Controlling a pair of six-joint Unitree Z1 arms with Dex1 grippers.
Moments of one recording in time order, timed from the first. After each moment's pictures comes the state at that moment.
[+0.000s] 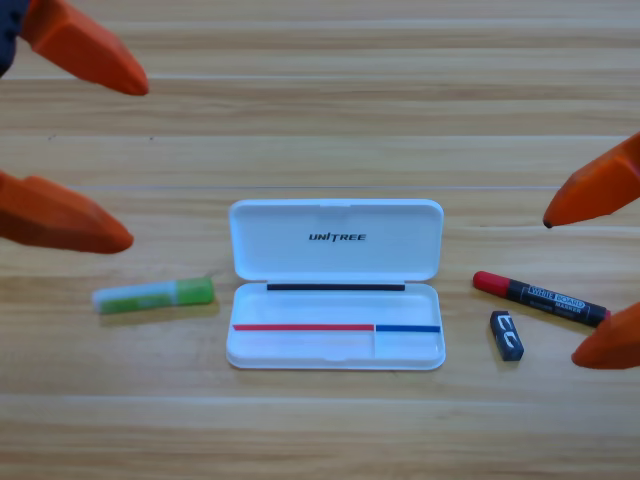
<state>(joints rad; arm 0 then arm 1) -0.88 1.31 -1.44 0.95 -0.19 0.58 0.86 1.38 -1.28 0.83 0.42 -0.45</state>
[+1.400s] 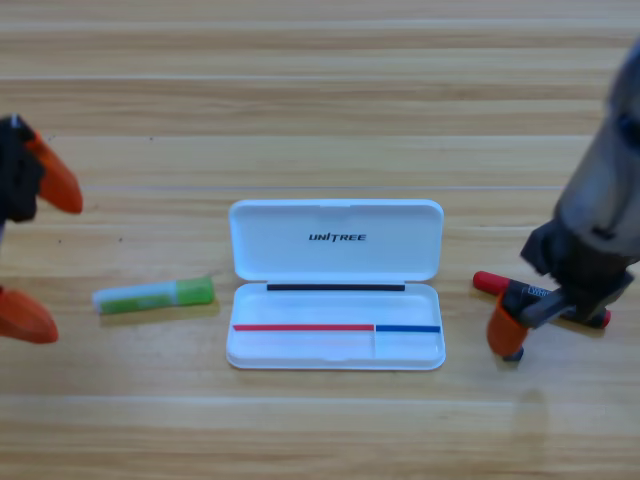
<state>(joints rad) -0.84 1.46 -1.36 1.12 0.03 0.64 0.85 1.87 -1.31 0.84 -0.06 0.23</state>
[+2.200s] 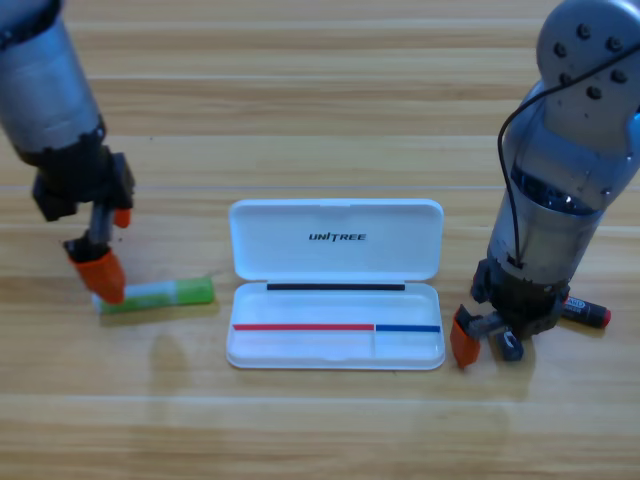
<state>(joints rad) -0.51 1.92 -1.47 1.06 -0.04 0.84 0.84 2.09 -1.38 0.78 -0.06 0.38</state>
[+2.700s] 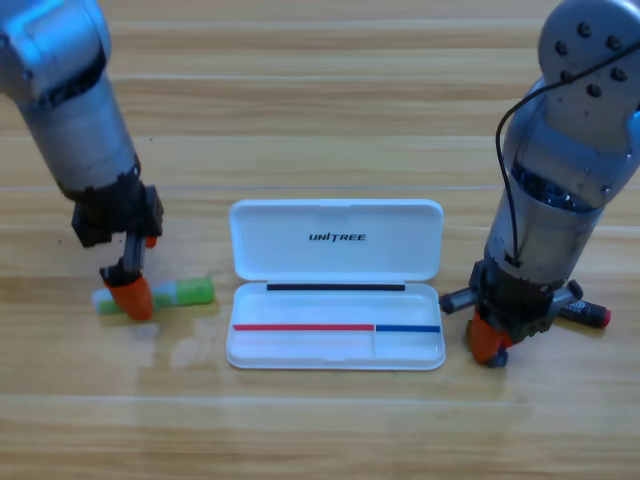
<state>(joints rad) -0.51 2.00 -1.39 0.87 -0.02 0.86 0.83 2.09 -1.38 0.78 -0.01 0.38</state>
